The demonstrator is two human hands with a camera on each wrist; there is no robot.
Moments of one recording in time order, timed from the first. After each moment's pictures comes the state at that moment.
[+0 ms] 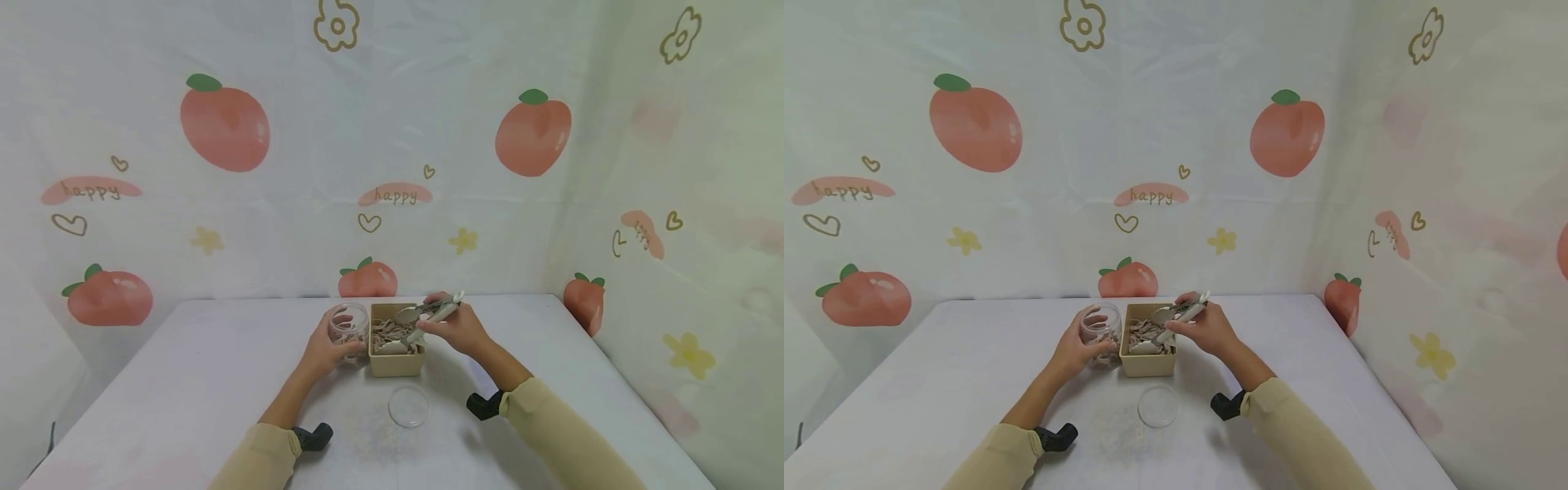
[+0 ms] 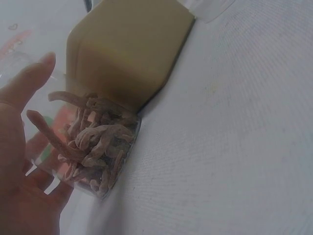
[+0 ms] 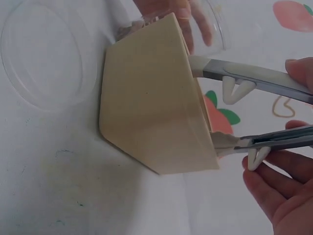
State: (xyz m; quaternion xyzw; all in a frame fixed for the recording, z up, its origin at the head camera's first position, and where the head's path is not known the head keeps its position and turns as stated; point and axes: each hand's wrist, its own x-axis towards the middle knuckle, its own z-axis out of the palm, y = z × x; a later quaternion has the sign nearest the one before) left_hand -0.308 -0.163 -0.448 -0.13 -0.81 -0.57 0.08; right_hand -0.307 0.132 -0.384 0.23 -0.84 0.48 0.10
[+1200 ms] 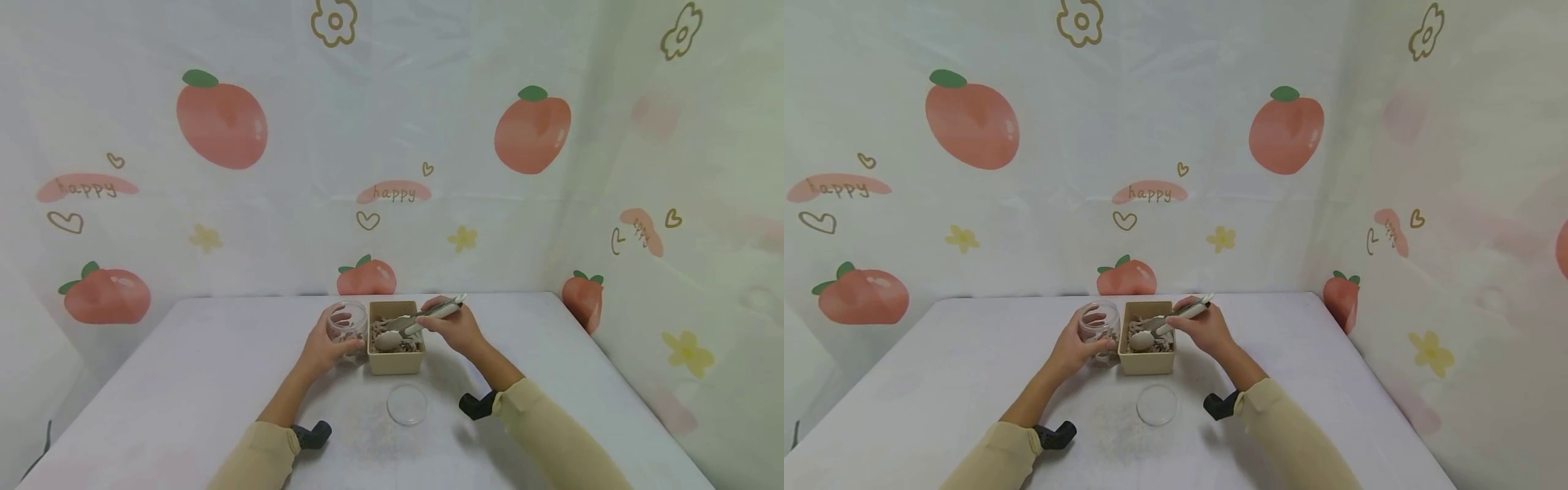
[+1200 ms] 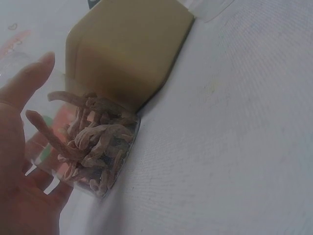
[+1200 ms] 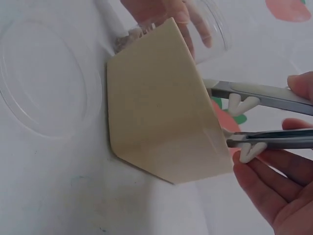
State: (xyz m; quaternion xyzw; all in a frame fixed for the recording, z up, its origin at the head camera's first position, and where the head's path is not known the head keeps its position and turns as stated) left_hand -0.307 -0.164 -0.447 -0.13 -0.80 -0.58 0.07; right_hand -0.298 0.125 -0.380 0.19 -0.78 0.60 0.05
